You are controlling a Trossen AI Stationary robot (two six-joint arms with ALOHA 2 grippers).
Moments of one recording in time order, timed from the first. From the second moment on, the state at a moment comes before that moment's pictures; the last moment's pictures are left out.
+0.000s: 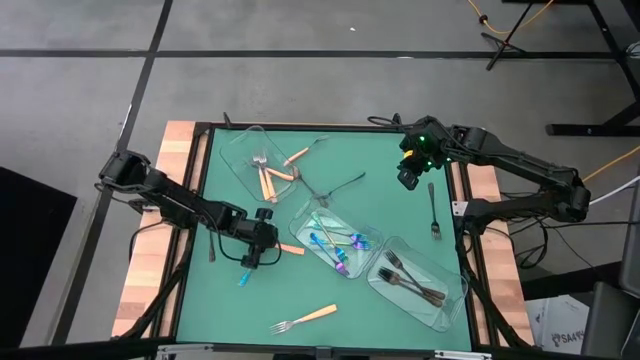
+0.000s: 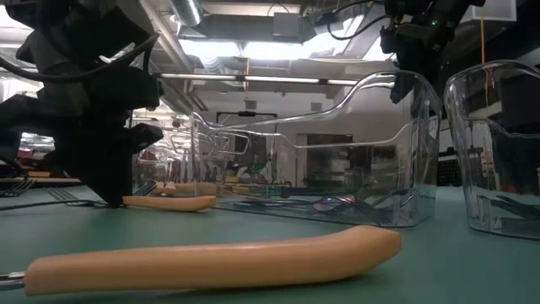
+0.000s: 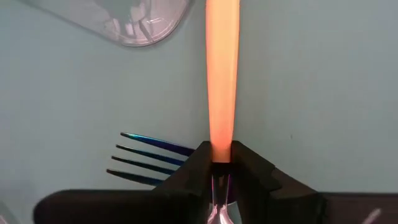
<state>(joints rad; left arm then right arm) -0.27 1.44 0.54 -0.16 -0.10 -0.07 -0.48 1.12 1.07 -0.97 -0.05 0.11</state>
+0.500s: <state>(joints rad) -0.27 1.44 0.64 -0.24 0.04 -0.07 -0.48 1.12 1.07 -0.97 -0.05 0.11</state>
